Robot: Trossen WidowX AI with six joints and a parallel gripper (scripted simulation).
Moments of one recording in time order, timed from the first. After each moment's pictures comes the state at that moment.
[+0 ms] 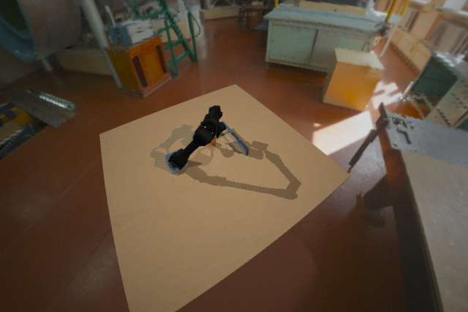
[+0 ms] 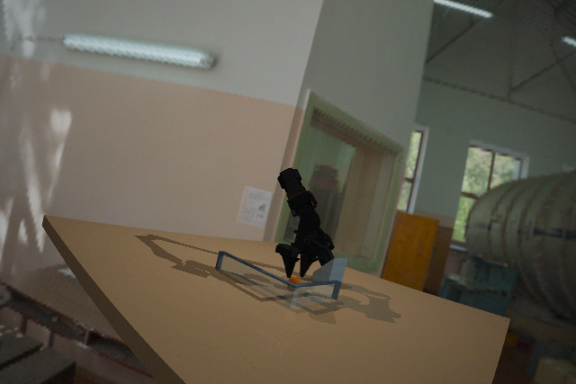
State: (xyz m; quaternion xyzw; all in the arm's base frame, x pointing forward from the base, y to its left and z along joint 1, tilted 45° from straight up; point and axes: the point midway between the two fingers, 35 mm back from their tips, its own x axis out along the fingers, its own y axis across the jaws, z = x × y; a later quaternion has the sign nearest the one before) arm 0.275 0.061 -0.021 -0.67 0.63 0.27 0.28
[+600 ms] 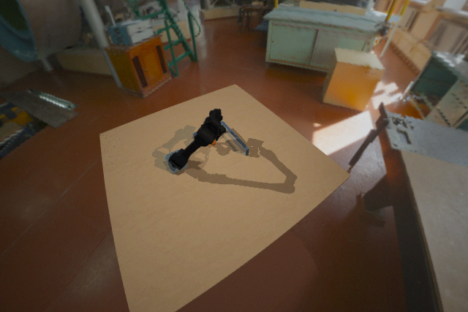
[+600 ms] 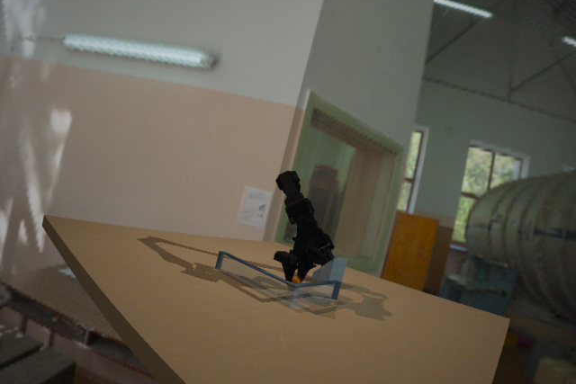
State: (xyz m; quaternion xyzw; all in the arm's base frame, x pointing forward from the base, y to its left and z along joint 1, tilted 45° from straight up) arm 0.275 0.044 -0.037 -0.67 0.63 0.27 0.27
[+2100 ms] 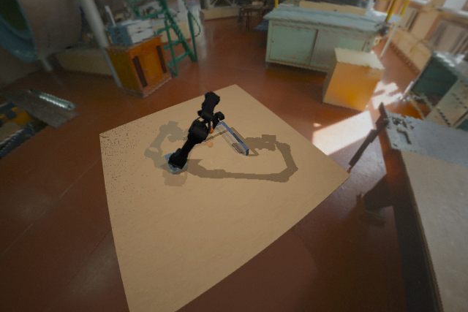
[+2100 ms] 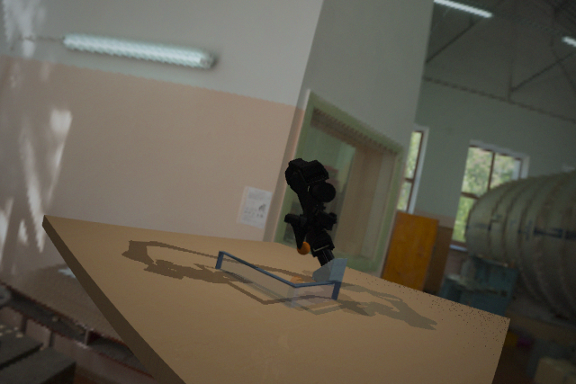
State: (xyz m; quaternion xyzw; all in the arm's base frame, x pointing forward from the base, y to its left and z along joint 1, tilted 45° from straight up) arm 0.263 0.125 0.045 -0.67 0.63 0.27 0.27
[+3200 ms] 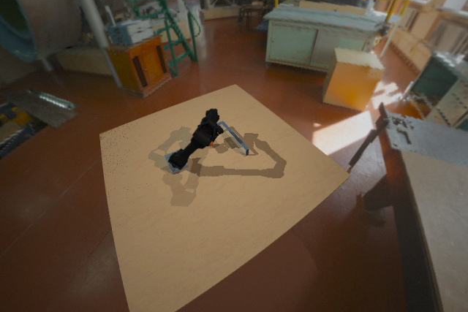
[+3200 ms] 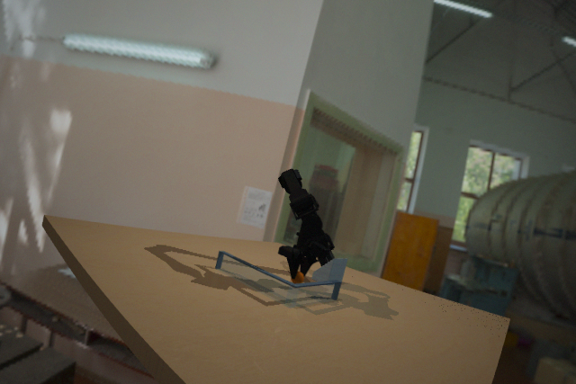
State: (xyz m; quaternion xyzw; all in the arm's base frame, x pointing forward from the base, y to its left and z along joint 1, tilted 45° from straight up) arm 0.249 0.047 -0.021 -0.67 0.64 0.27 0.27
